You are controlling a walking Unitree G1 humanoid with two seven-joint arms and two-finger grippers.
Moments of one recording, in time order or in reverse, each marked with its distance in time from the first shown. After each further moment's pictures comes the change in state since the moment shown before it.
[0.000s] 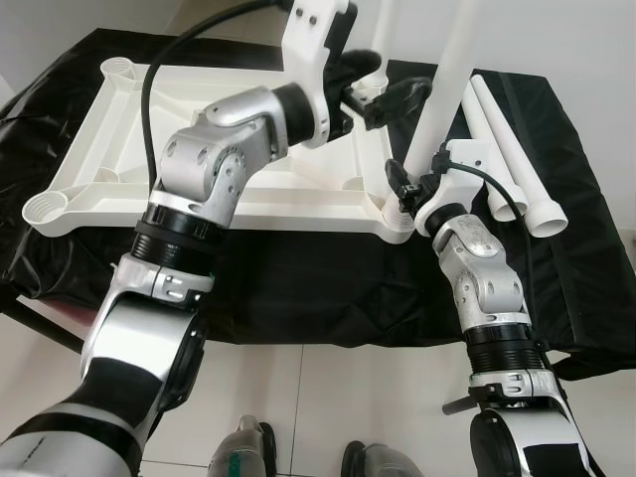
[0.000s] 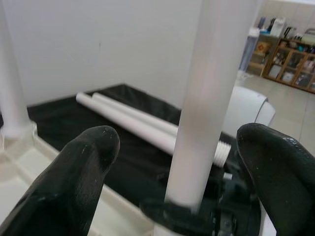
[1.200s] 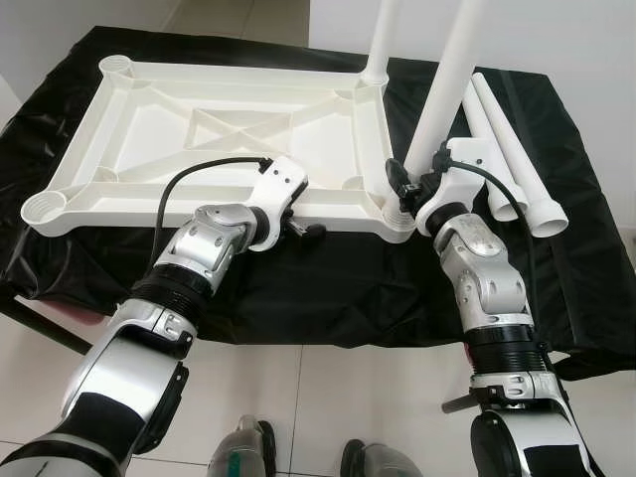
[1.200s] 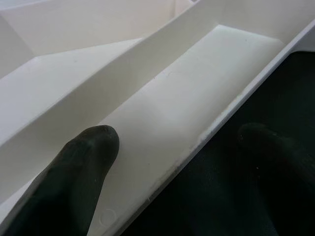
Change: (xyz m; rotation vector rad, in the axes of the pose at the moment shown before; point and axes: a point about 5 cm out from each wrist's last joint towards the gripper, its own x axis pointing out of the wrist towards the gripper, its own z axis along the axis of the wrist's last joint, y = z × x) left arm -0.040 0.030 -0.132 0.066 0.590 0.241; right arm -0.002 0.000 0.003 -0.004 0.008 0.000
